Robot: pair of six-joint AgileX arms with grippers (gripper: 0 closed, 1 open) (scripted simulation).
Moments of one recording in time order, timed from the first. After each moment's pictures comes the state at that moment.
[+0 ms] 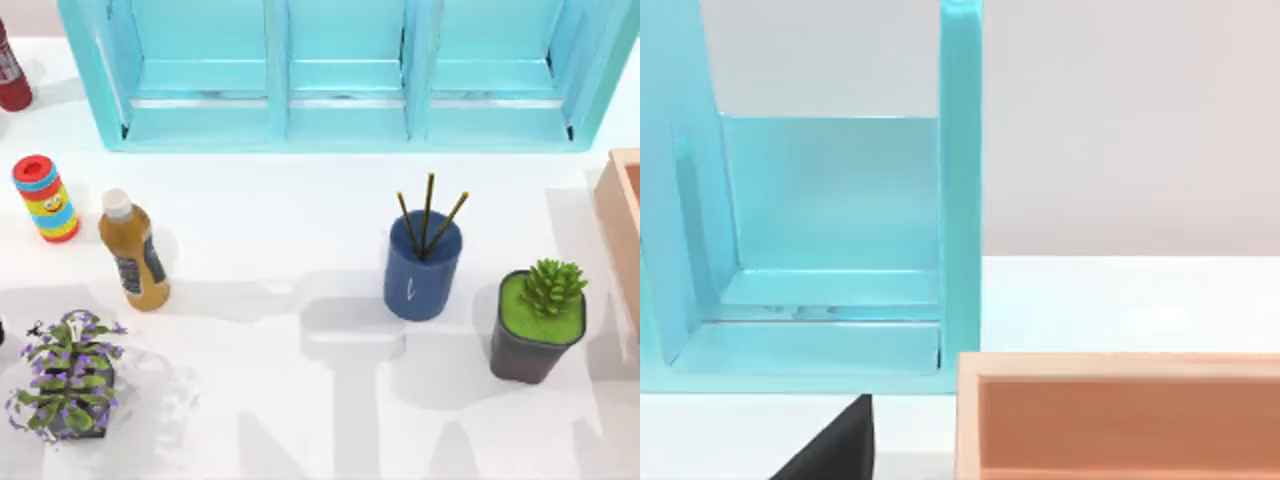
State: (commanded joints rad) left arm 0.07 0.38 0.36 -0.32 -0.01 0.07; right arm 0.00 0.00 0.00 0.00 0.00 0.00
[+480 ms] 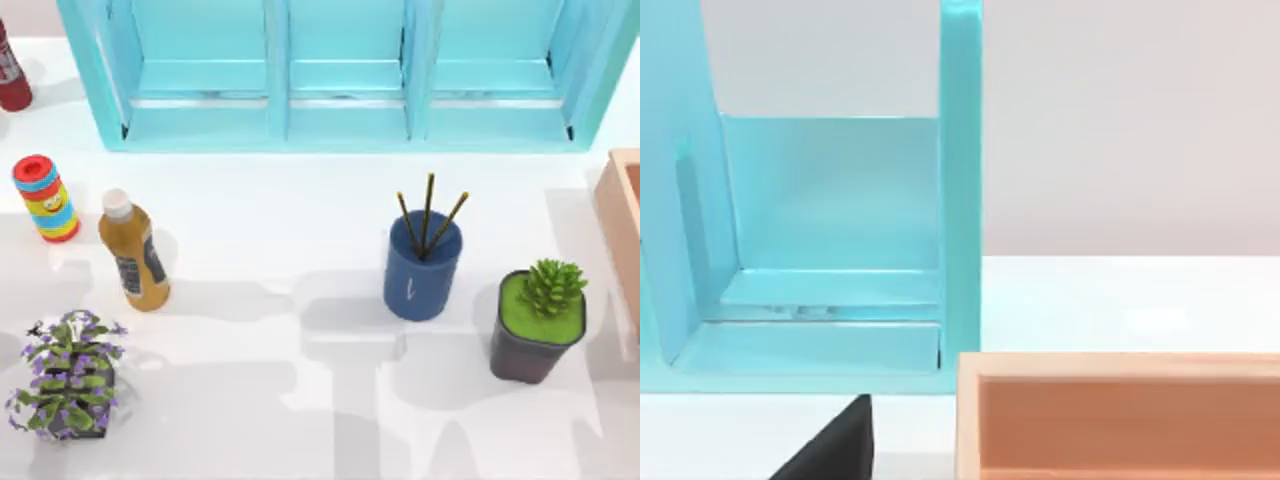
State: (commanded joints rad) left arm 0.19 1.19 0.96 -0.88 0.00 0.20; right arm 0.00 0.00 0.00 0.00 0.00 0.00
